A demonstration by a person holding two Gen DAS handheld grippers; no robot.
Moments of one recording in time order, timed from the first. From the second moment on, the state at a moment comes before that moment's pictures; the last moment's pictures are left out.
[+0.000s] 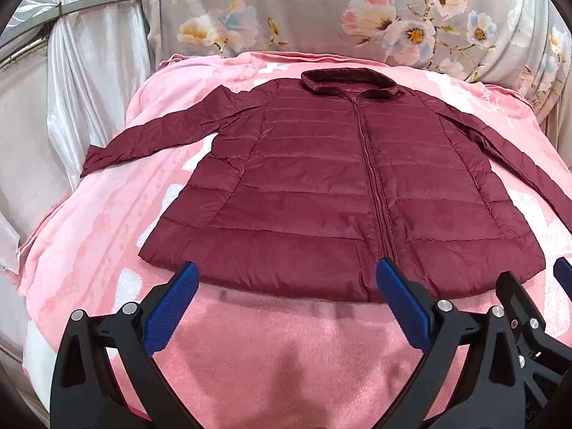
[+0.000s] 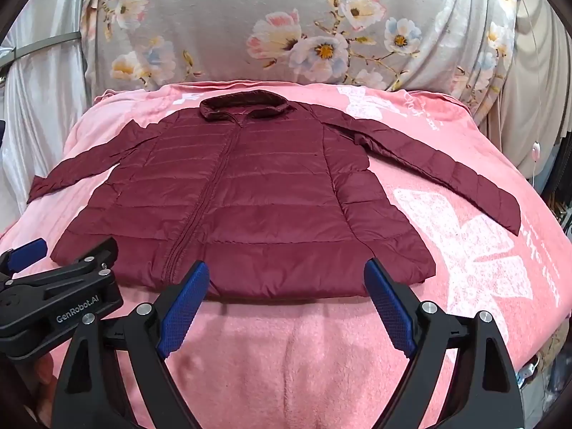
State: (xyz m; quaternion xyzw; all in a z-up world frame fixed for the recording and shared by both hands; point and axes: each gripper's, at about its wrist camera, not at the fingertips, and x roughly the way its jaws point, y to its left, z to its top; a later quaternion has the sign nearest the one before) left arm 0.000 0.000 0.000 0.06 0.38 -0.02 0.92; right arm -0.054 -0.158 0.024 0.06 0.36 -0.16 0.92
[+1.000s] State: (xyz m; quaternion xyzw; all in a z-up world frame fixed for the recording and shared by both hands) left arm -0.002 0.007 -0.002 0.07 0.38 -0.02 0.92; right arm -0.057 -0.155 0.023 0.06 0.36 -0.15 0.92
